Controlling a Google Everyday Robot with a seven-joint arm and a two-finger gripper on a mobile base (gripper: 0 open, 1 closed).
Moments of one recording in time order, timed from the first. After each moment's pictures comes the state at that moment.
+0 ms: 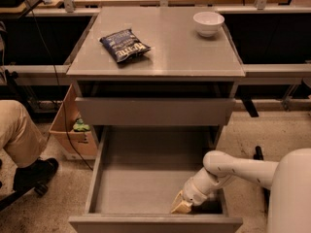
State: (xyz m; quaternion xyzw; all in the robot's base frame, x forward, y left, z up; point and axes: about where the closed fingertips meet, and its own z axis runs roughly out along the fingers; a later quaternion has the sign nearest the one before) arm 0.436 -0.080 0.380 -0.56 0.74 0.37 0.07
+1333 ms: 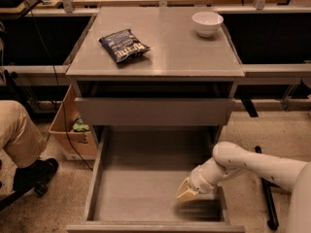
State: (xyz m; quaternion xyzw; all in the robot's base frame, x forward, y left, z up) arm 0.468 -0.102 0.418 -0.56 0.75 0.33 0.13
